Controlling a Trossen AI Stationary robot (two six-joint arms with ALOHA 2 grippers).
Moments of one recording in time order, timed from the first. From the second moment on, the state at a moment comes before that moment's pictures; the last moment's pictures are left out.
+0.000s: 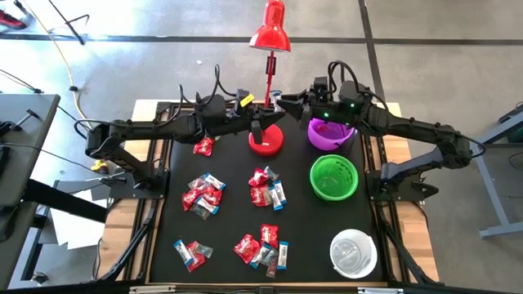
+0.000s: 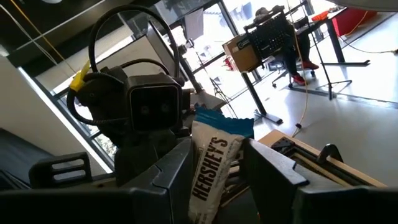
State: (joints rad) left arm 0.16 1.49 1.27 0.30 -0.06 -0.48; right arm -0.29 1.27 1.23 0.09 -0.04 0.52
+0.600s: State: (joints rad) left arm 0.18 1.48 1.27 0.27 -0.06 -0.49; right arm -0.23 1.27 1.23 0.13 -0.03 0.52
